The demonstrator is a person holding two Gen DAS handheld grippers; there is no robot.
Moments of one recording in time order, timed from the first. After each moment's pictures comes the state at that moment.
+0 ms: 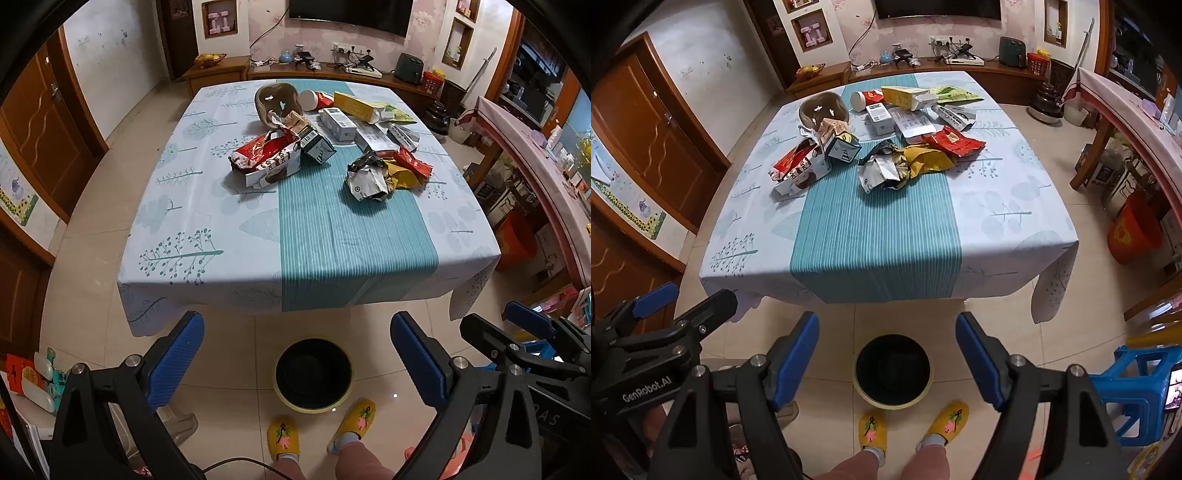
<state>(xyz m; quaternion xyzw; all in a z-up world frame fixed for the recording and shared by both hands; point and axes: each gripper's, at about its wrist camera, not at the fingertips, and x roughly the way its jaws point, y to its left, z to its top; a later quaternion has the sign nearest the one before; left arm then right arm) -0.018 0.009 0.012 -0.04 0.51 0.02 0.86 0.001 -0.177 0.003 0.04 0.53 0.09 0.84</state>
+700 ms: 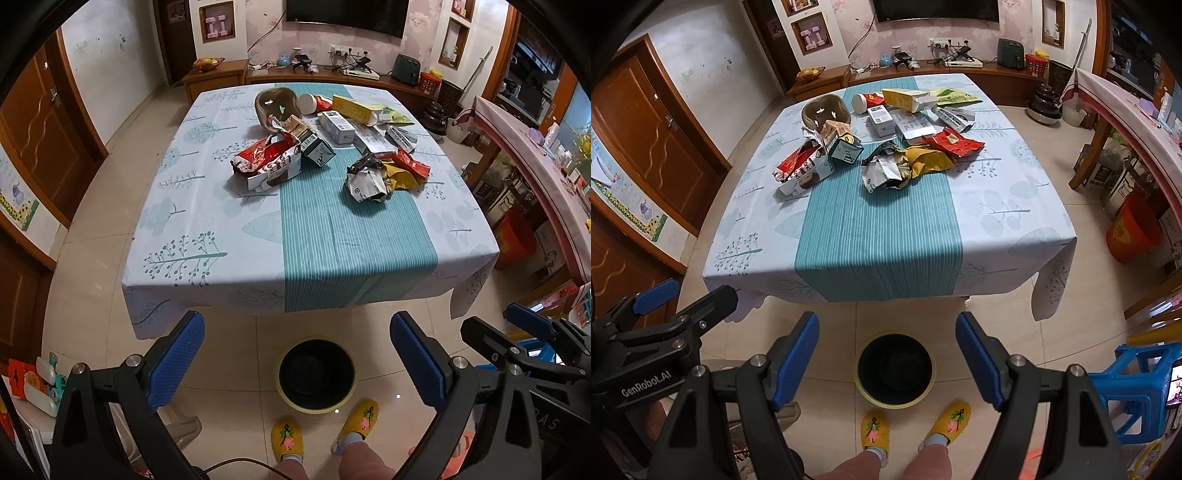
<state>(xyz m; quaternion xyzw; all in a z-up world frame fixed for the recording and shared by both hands) -0.023 0.012 0.014 -0.04 0.51 0.01 0.86 -0.006 -0.177 0.003 0.04 0.53 0.09 0.84</state>
